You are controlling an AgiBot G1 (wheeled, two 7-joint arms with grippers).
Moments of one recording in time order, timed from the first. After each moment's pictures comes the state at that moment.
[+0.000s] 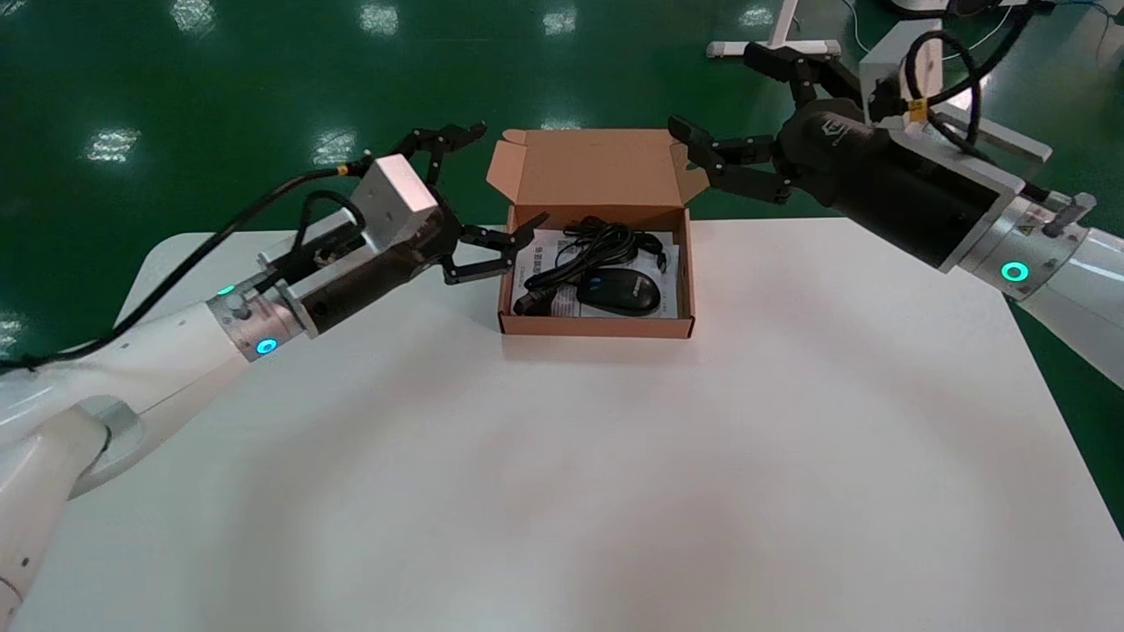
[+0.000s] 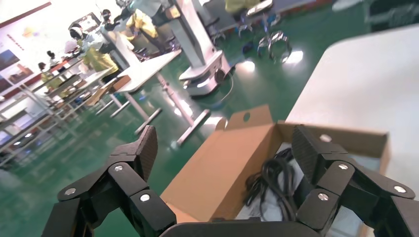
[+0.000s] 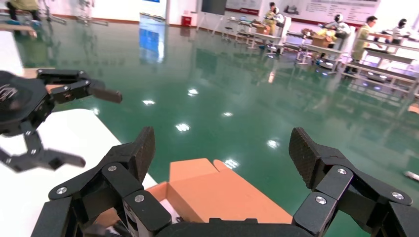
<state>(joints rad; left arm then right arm) -1.26 1.14 0.36 -0.64 0.87 0.97 0.79 1.48 -1.07 -0.28 0.31 -0.93 -1.24 -0.52</state>
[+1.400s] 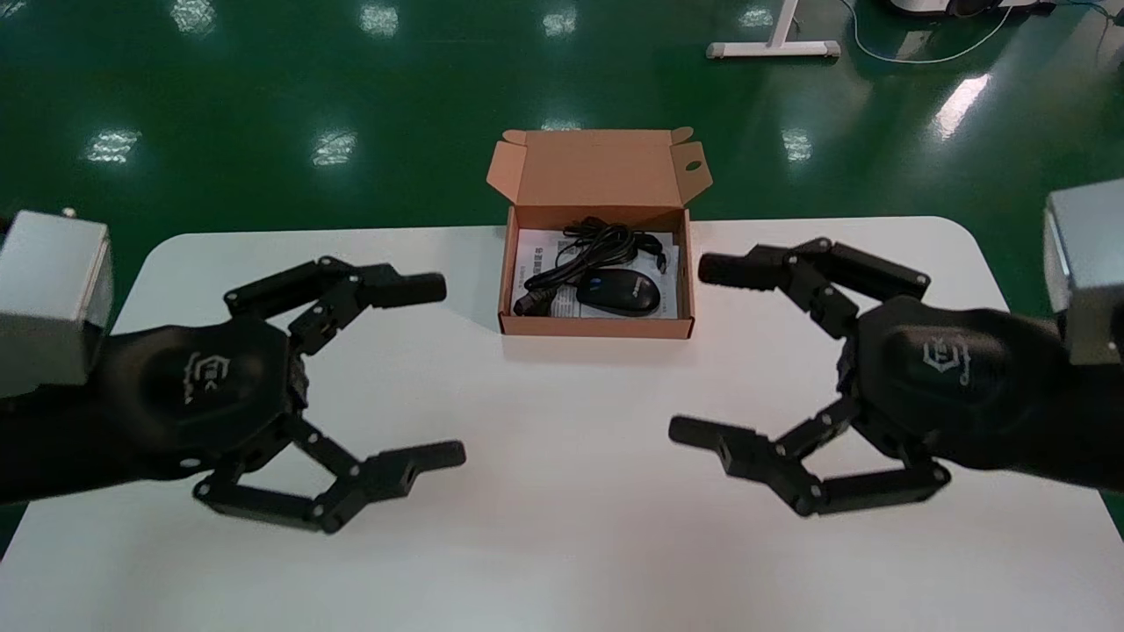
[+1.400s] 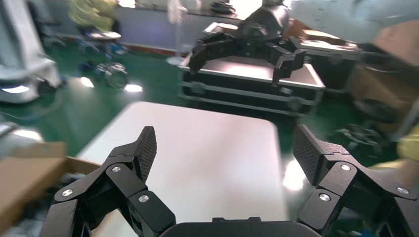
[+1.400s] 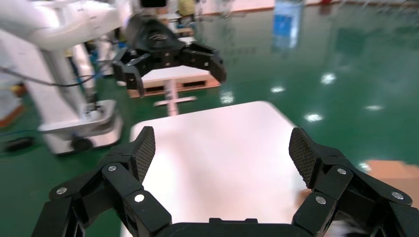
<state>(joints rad) -1.09 0.66 0.29 -1.23 0.74 1.45 -0.10 1.12 -0.66 -0.28 1.18 -0.75 -1.47 0.11</state>
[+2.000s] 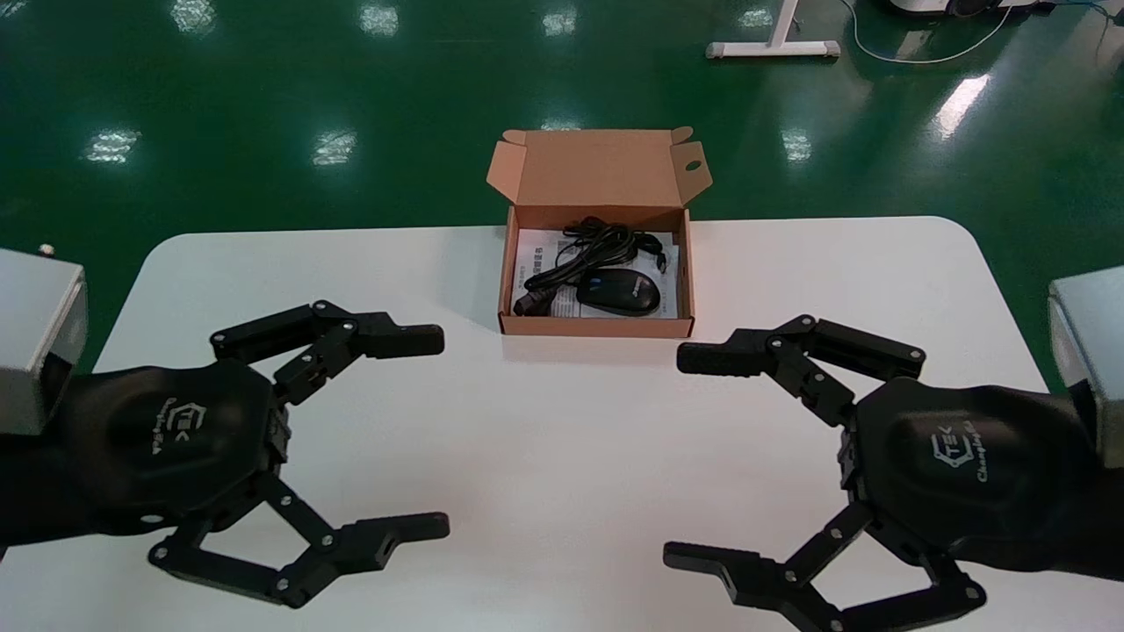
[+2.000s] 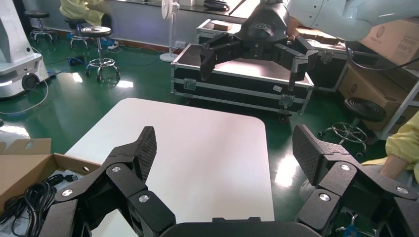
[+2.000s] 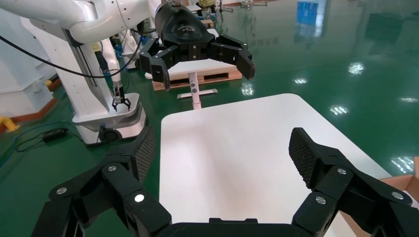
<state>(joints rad) -1.07 0.60 0.28 -1.29 0.73 1.50 -0.20 1.06 -0.60 -0.28 1.31 -0.72 -1.50 0.20</state>
